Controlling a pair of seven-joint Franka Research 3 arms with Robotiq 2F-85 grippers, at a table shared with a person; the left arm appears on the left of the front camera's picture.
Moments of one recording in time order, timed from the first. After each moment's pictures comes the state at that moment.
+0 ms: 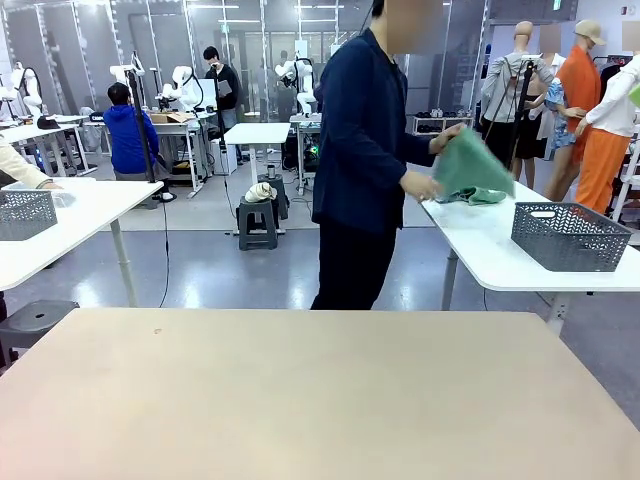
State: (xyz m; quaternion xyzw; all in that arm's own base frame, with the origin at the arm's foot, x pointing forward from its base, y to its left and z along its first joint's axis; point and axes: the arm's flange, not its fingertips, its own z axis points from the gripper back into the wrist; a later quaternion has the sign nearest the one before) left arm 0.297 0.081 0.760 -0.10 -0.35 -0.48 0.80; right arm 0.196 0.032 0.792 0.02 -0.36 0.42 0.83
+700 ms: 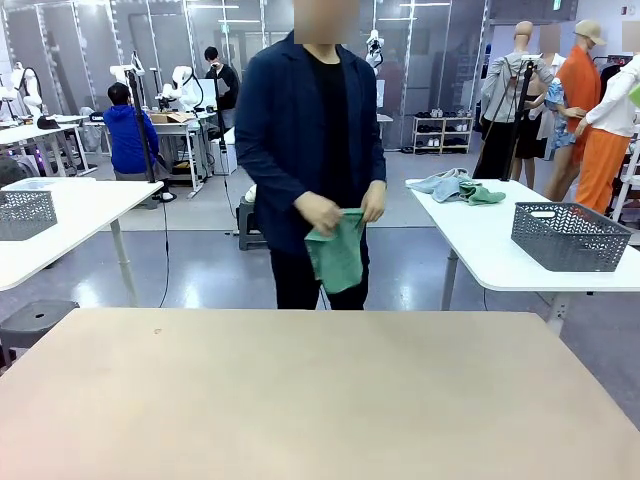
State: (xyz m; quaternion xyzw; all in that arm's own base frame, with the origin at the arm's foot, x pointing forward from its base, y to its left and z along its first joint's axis) left arm 0.297 0.081 0.760 -0.10 -0.35 -0.48 0.80; right arm 0.196 0.032 0.792 0.02 -0.36 0.42 0.83
